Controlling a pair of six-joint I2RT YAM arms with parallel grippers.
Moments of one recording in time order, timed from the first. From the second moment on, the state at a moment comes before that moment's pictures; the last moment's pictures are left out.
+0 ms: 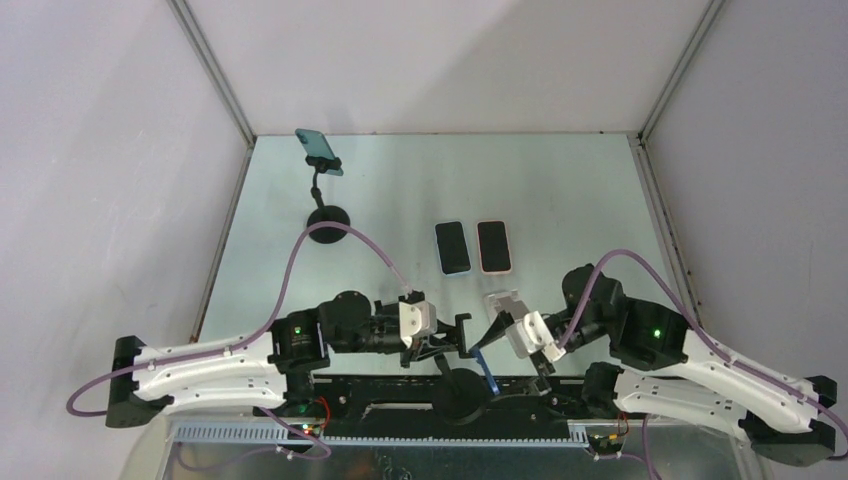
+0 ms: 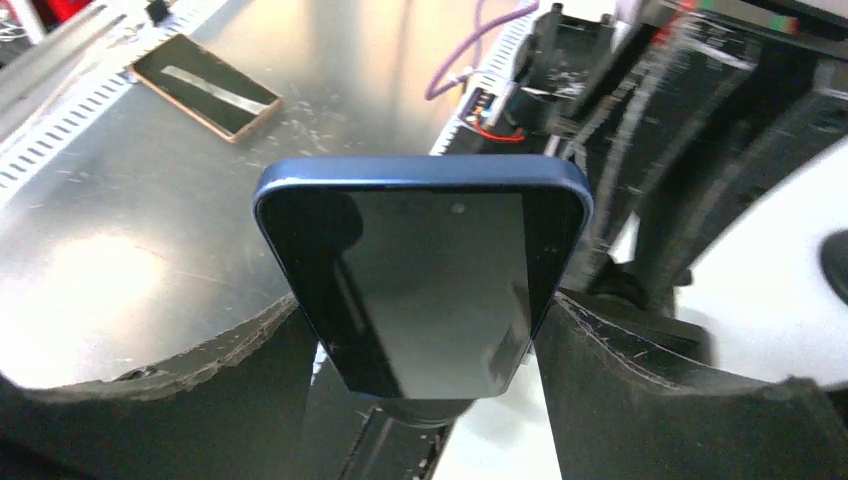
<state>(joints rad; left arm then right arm) -1.31 0.79 0.65 -0.03 0.19 0.03 1.10 0.69 0.86 -0.53 -0.83 -0.41</state>
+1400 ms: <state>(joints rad) -0.68 0.96 0.99 -0.24 -0.51 0.10 1.32 0.50 0.71 -0.45 -0.02 -0.04</state>
